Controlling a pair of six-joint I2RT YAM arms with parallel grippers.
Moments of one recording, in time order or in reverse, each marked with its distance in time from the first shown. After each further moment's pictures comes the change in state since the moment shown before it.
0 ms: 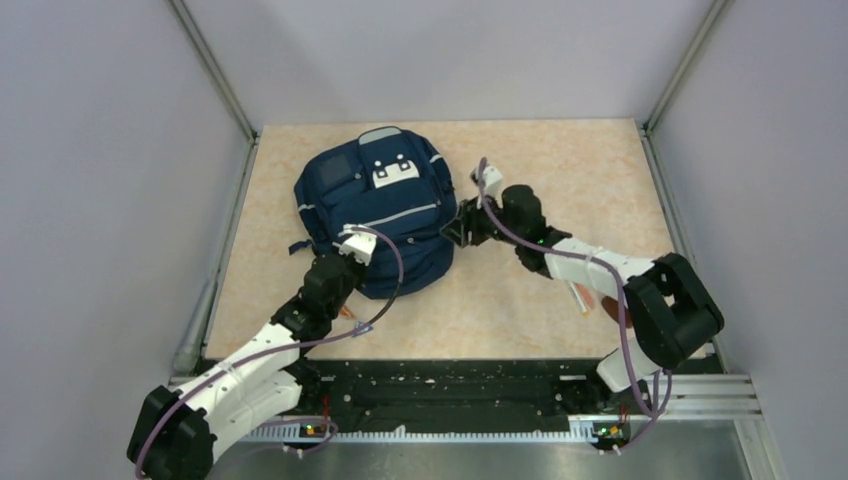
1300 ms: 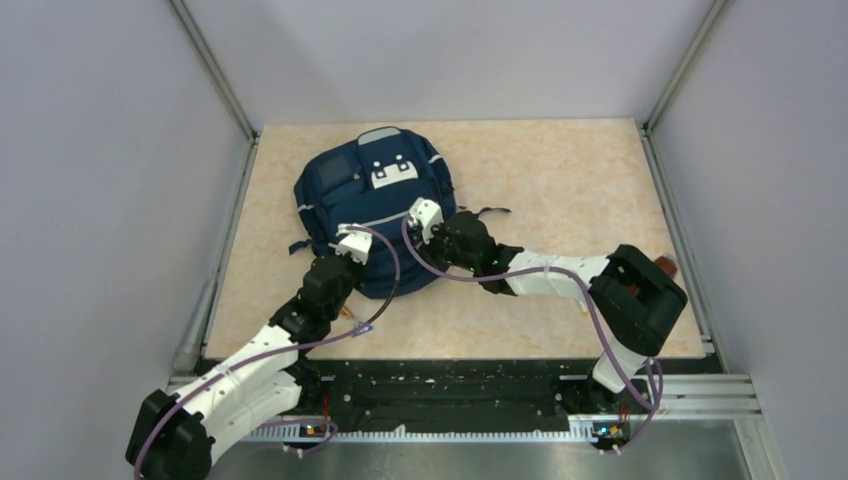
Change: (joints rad) left arm -0.004 -0.010 0.000 -0.027 -0.037 -0.042; right arm 0.346 0.137 0.053 0.041 0.278 -0.464
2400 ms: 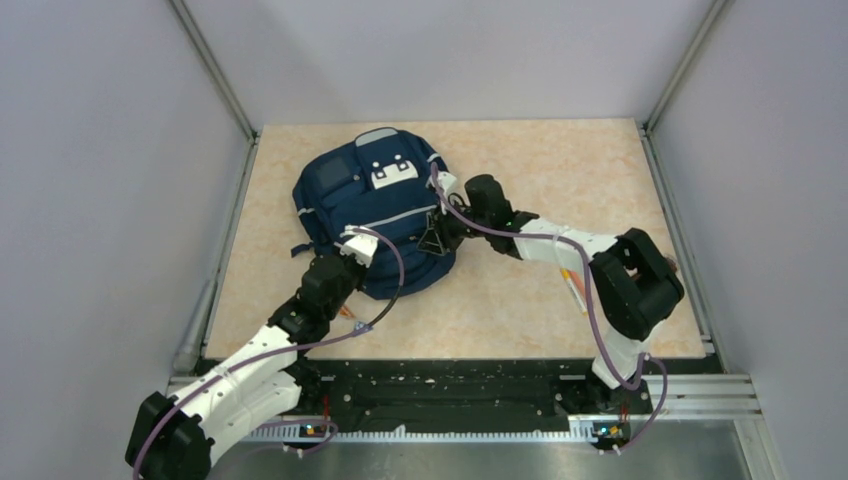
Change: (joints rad) left arm -0.009 -0.011 0.011 -0.013 0.089 0.058; right arm -0.221 0.064 0.172 -0.247 -0.497 0.235
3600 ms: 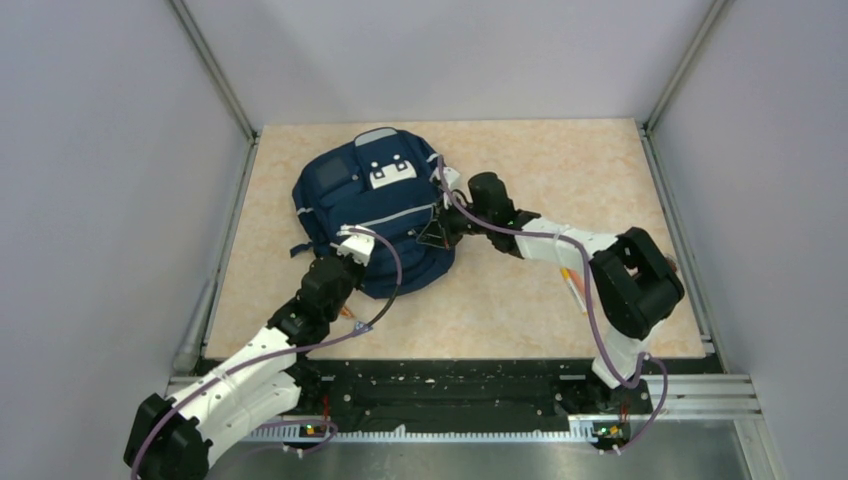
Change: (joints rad) left arm -0.010 -0.014 -0.004 0.002 -0.082 -0.016; right arm -0.010 0.010 -0.006 0.074 -0.006 0.103
